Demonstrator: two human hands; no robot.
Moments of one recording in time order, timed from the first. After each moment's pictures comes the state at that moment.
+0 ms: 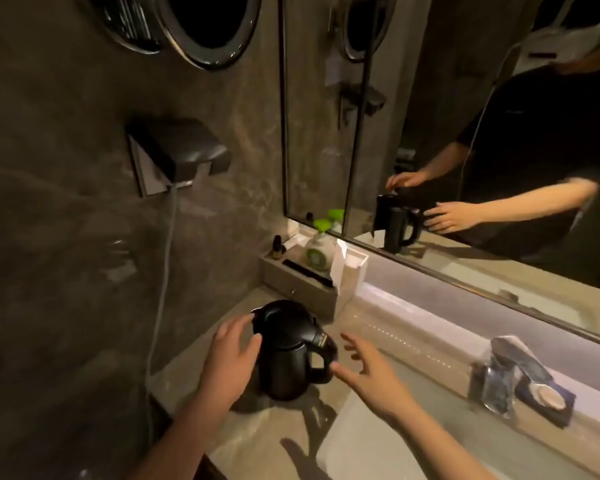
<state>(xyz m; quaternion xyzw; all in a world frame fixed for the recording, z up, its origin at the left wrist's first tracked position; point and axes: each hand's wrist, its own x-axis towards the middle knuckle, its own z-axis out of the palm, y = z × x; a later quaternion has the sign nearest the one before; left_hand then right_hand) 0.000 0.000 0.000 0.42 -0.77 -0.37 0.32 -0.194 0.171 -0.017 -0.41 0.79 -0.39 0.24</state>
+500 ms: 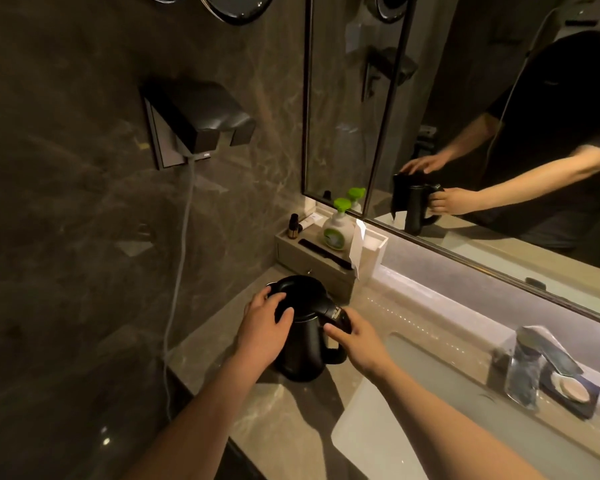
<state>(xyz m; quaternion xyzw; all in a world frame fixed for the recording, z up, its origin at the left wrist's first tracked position) -0.032 -0.016 -0.004 0.43 -0.81 -0.34 0.20 -0.187 0.109 -0.034 -0.37 0.72 -0.50 0.32</state>
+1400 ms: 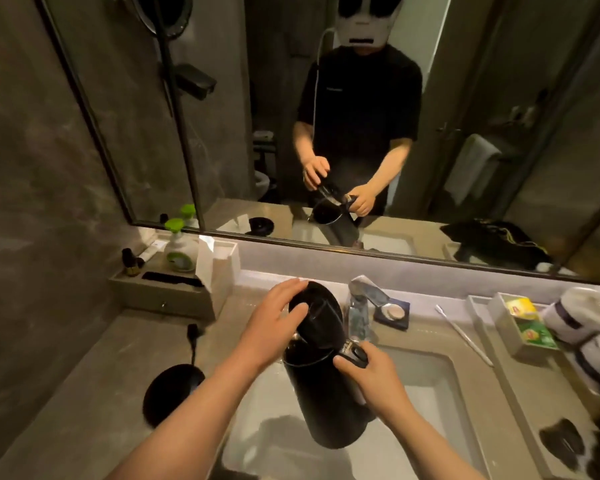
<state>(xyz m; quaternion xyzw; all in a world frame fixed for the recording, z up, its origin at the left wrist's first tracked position) -0.189 0.140 0.044 0.06 -0.85 -0.51 0.15 -0.232 0.346 -0.027 -0.13 0.82 -0.54 0.12</state>
